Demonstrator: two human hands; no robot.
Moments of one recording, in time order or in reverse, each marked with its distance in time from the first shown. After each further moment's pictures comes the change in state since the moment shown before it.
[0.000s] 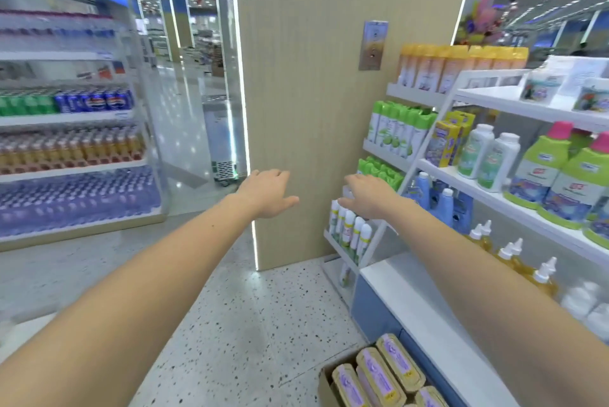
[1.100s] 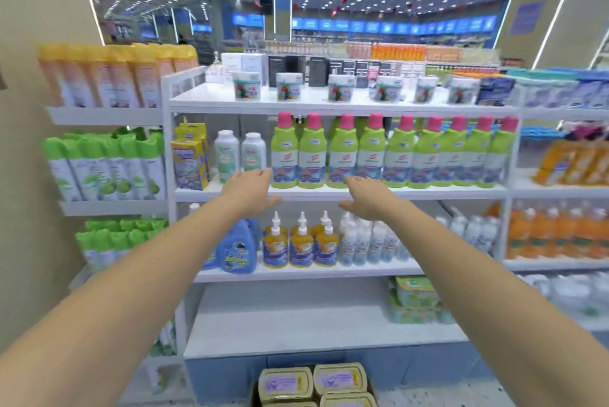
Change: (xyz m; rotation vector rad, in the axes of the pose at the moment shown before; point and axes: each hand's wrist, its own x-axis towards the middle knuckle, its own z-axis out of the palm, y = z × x) left_hand 0.287 0.221 -0.009 -0.065 0.083 1.113; right_hand -0.042 0.180 -0.026 -0.038 -0.018 1.177
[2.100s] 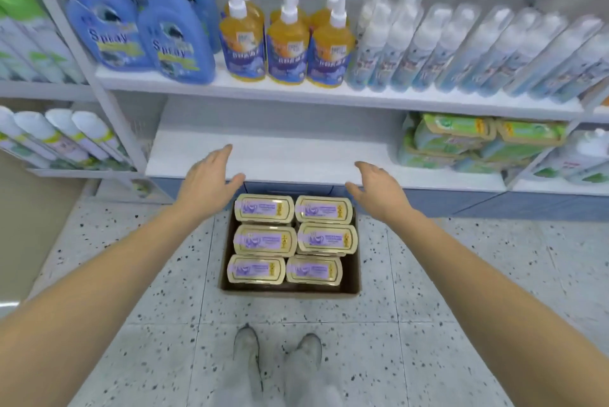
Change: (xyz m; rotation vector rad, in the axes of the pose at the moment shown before) left_hand -0.023 0.036 0.412 -0.497 -0.276 -0.305; right_hand 0.001 0.080 0.399 0.290 -0.351 0.131
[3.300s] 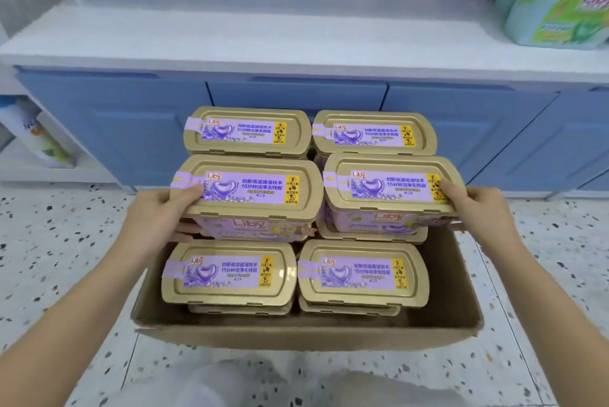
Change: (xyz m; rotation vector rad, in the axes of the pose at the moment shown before) left_hand 0.045 -0.214 0.402 -0.861 0.211 -0.317; right_hand 0.109 0.197 0.413 0.743 0.455 0.344
